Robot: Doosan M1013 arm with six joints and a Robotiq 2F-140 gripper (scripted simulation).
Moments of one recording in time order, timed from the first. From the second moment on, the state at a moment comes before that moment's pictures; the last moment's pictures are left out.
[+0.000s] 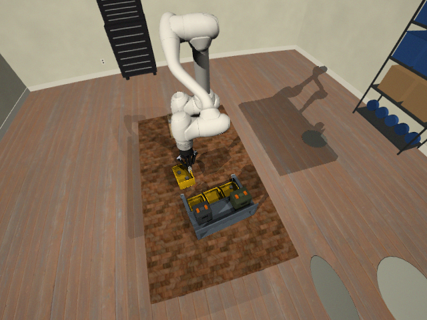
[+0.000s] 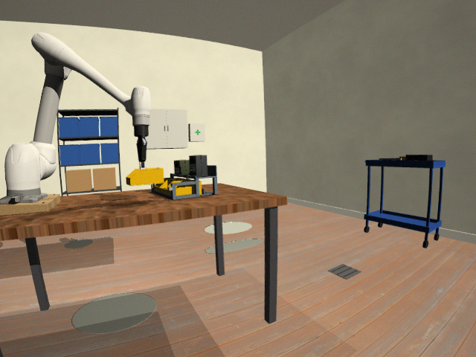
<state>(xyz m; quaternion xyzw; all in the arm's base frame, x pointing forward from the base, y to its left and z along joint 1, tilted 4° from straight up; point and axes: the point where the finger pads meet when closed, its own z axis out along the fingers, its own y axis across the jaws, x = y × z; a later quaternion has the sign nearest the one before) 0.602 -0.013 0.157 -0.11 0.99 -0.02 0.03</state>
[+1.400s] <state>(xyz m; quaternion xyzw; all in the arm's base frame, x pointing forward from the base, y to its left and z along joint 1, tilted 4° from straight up) 0.605 -0.016 0.153 -0.11 0.99 -0.02 0.03</state>
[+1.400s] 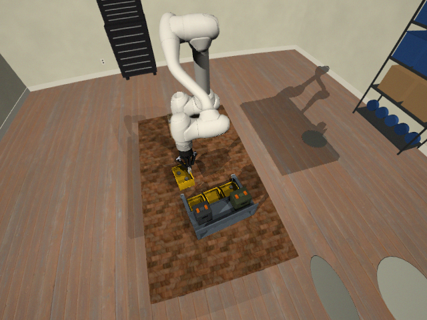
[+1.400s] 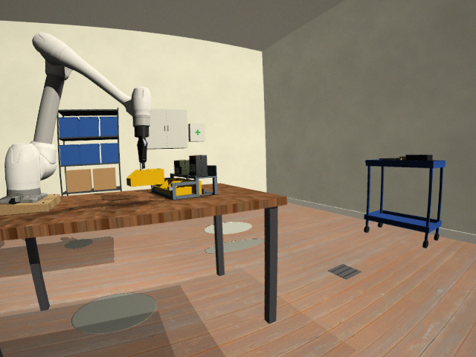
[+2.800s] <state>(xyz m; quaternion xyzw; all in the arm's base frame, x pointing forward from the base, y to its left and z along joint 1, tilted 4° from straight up) 0.612 -0.018 0.081 -0.11 0.99 -0.02 0.03</state>
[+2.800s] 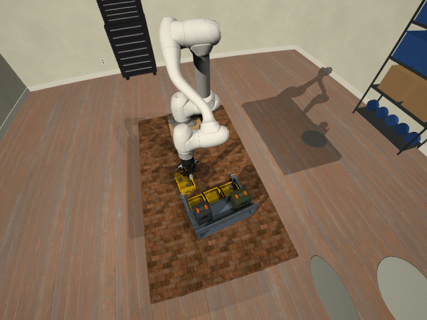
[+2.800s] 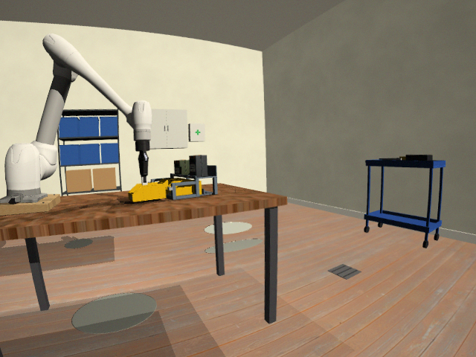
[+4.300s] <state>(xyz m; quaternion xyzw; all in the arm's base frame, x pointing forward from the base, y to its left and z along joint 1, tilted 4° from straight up) 0.606 -0.018 0.074 -0.11 0.99 -0.02 0.03</state>
